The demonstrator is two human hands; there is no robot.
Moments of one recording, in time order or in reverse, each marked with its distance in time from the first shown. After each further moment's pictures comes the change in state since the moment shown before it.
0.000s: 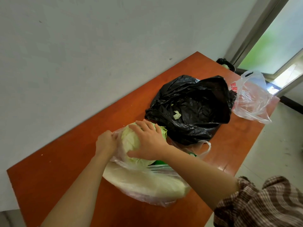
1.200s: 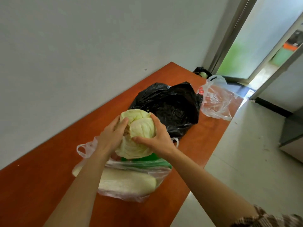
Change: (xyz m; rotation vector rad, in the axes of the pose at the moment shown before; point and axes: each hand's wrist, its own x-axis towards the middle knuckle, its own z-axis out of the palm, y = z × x) left_hand -0.106 0.143 -0.034 -0.590 -0.173 0.158; right_hand -0.107 0.059 -0.056 0.814 0.370 0.265
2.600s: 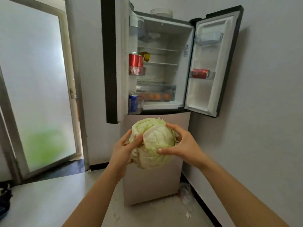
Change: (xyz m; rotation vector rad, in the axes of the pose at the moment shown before) left_hand -0.268 0.510 0.914 -0.489 -1.165 0.406; right_hand -0.399 0.210 -0.958 -0.129 1.028 -0.117
